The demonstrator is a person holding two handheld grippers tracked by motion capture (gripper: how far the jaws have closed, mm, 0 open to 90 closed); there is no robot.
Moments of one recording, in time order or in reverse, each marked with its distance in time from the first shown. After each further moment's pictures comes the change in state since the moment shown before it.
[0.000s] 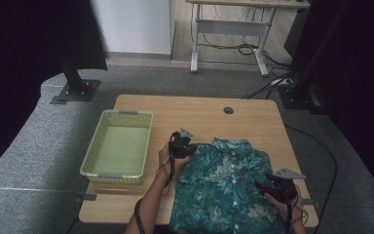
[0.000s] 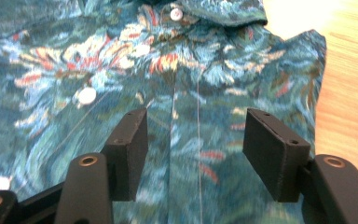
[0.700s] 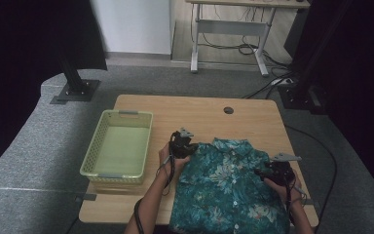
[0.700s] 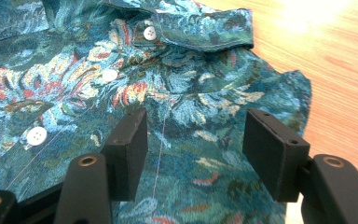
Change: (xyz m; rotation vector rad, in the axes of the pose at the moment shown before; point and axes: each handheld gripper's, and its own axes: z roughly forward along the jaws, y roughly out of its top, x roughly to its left) left arm -0.002 0.001 -0.004 -0.012 -0.010 0.002; right arm -0.029 0.031 0.029 0.058 0.030 -0.028
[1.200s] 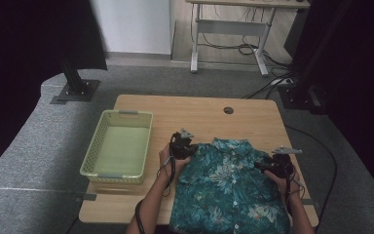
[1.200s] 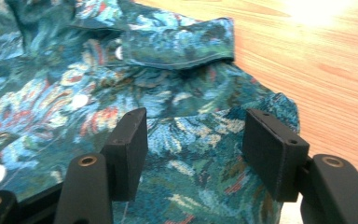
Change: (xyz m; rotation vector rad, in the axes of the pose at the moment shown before) left arm -0.003 -0.003 0.003 0.001 0.005 -0.001; right arm -0.027 0.006 0.019 -0.028 0.028 0.076
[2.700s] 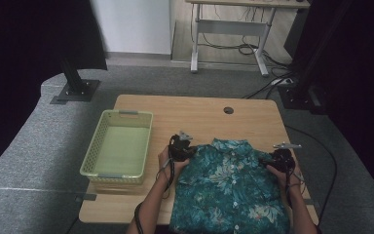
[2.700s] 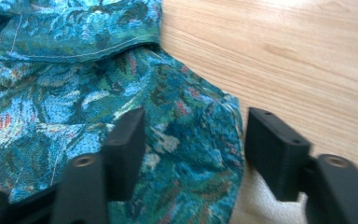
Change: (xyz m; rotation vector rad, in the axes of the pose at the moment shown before) left arm 0.002 -0.009 -0.003 0.001 0.004 -0.017; right arm -0.028 0.001 0.024 0.064 -0.111 0.014
